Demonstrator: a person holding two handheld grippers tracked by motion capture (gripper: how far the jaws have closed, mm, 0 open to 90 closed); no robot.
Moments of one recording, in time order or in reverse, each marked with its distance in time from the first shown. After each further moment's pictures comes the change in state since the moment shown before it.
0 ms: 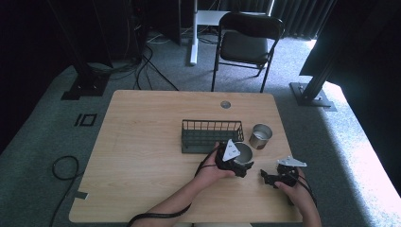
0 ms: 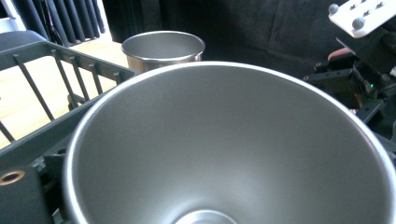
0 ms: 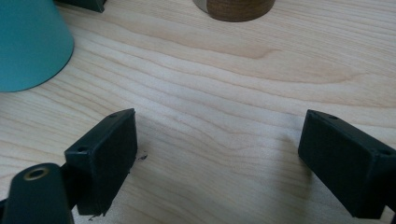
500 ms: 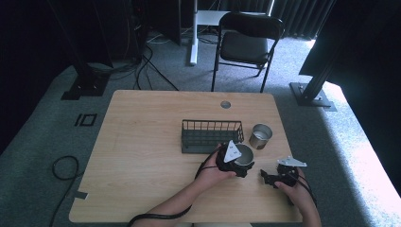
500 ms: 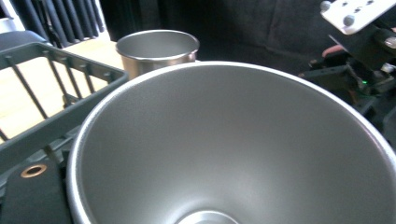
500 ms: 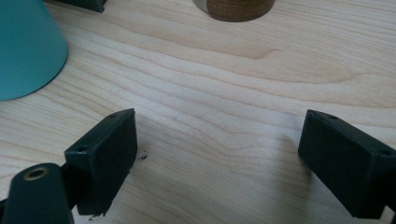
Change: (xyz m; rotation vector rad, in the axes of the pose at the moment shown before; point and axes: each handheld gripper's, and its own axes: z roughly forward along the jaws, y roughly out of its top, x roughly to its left) left arm -0.005 0.001 -0.003 0.016 -0.011 0.029; right arm 0.000 0.000 0.000 0.000 0.000 0.000
